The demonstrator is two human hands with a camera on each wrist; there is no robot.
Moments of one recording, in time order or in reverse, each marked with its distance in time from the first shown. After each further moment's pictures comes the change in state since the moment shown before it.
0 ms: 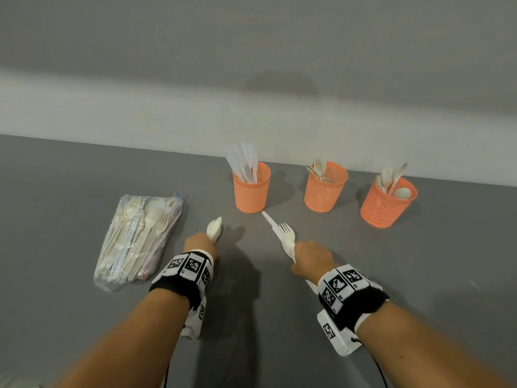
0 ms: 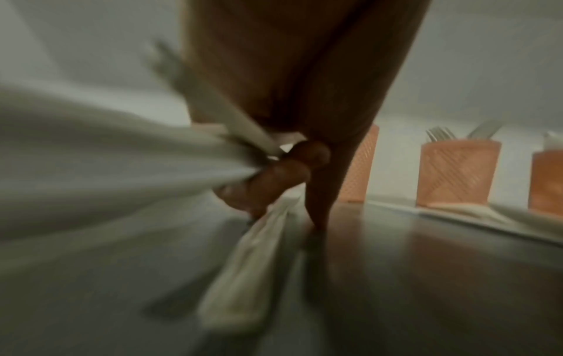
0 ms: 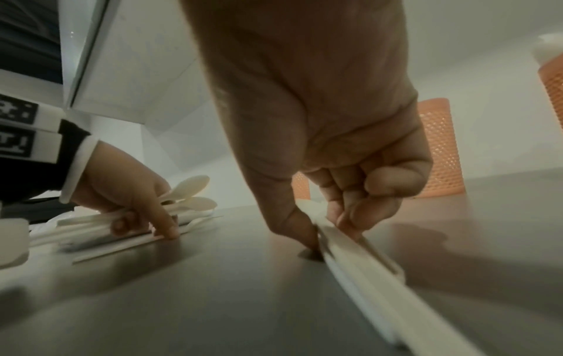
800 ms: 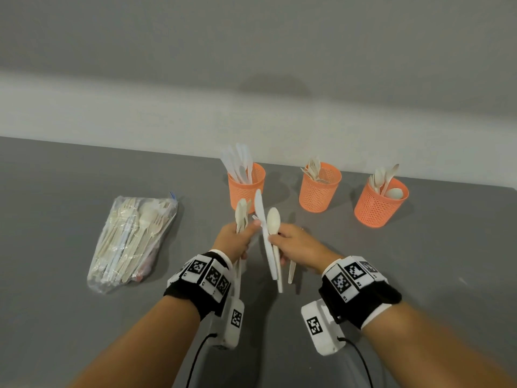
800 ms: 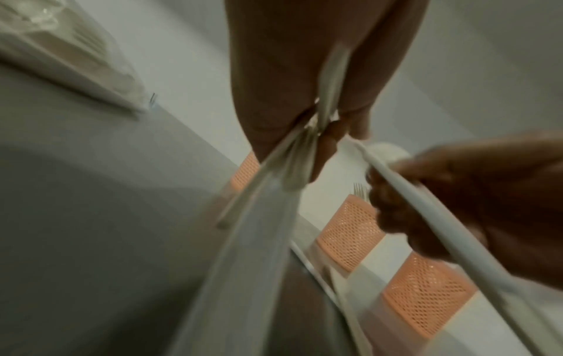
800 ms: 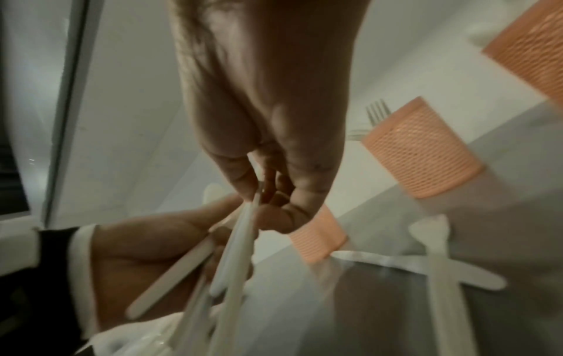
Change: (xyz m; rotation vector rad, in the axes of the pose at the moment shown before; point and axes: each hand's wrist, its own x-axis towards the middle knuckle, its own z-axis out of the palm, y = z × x) left_hand -0.033 0.046 0.016 -0.924 -0.153 0.315; right_hand -0.018 -0.014 -0.037 0.934 -0.065 -0.256
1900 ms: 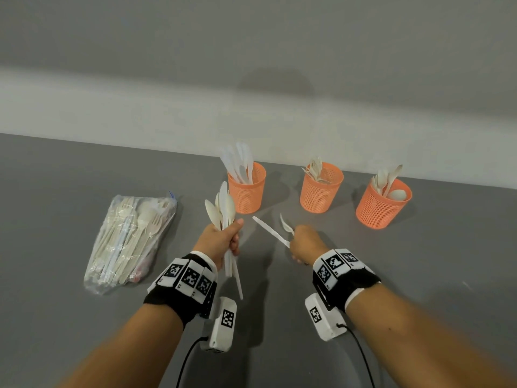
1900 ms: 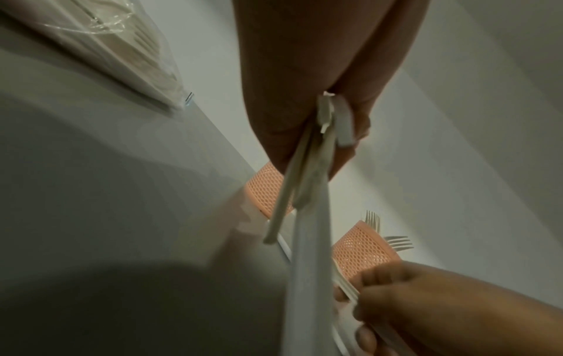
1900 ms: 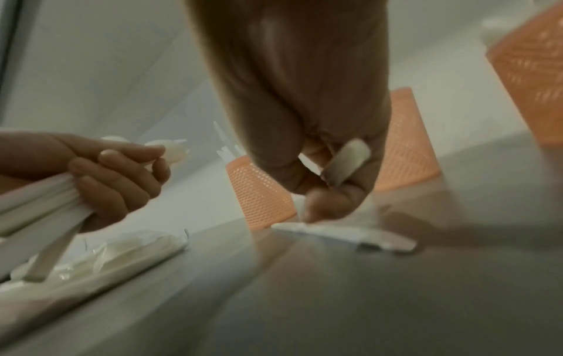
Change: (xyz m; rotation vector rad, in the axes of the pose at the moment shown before) left_hand 0.002 -0.001 -0.020 -0.407 0.029 -0.093; right_hand 0.041 0.037 -0.011 -0.566 0.185 0.289
